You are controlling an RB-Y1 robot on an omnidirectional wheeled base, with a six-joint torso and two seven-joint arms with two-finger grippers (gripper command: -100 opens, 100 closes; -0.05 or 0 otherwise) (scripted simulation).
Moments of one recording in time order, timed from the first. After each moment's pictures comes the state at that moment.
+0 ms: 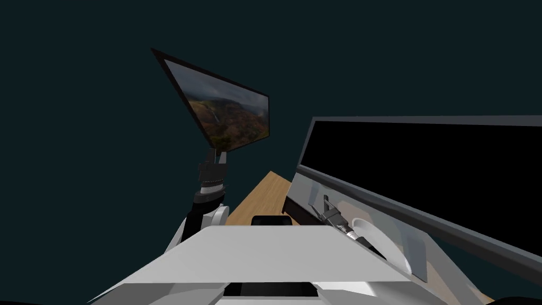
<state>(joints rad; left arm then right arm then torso) 0.52 0.04 -0.06 -2.37 -0.09 -0.53 0.06 0.86 -0.37 -0.17 -1.84 0.84 -0.57 0.59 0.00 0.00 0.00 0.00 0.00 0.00</state>
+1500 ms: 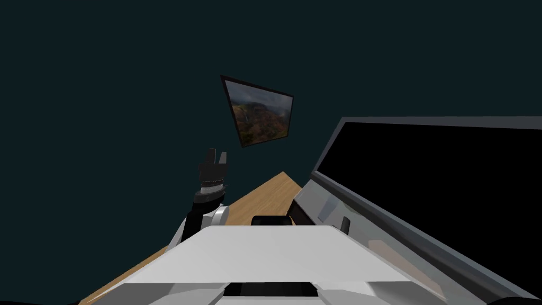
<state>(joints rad) 0.52 0.04 -0.06 -2.37 -0.09 -0.53 0.06 0.88 -0.51 -0.16 -1.58 1.29 -0.60 0.78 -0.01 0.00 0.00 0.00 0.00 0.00</state>
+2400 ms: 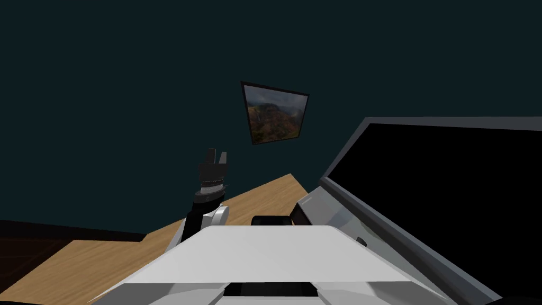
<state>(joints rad) 0.52 0.04 -0.06 -2.37 -0.09 -0.53 0.06 0.83 -0.57 -0.13 -1.39 1.51 -0.62 0.89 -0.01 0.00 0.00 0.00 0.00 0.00</state>
